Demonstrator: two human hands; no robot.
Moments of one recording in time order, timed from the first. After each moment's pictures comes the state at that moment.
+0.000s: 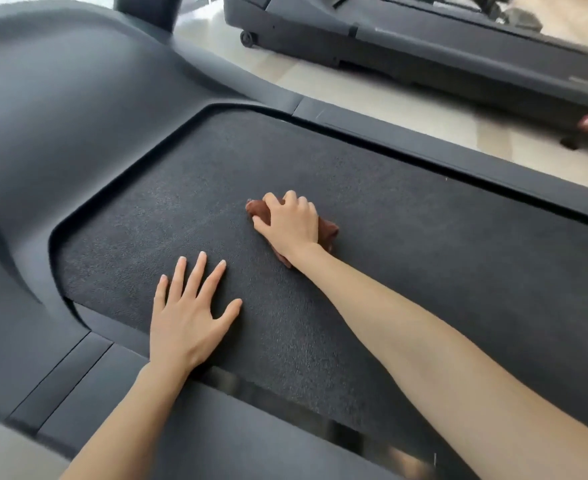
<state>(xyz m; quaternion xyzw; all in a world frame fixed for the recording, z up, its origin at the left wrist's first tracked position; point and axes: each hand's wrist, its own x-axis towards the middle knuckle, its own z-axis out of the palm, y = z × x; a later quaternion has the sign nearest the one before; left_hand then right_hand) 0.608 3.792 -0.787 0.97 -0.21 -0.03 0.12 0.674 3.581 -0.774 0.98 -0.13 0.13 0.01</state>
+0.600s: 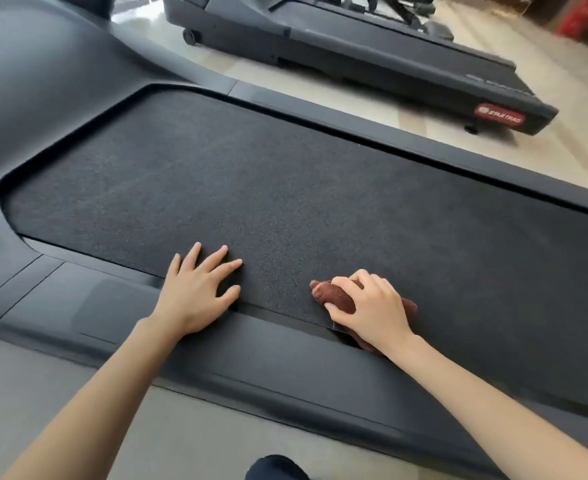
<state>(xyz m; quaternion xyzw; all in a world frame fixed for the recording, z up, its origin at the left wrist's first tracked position) 0.496 3.763 -0.777 0.91 -0.39 -0.08 0.11 0.312 3.524 -0.770 0.98 -0.14 0.15 -0.01</state>
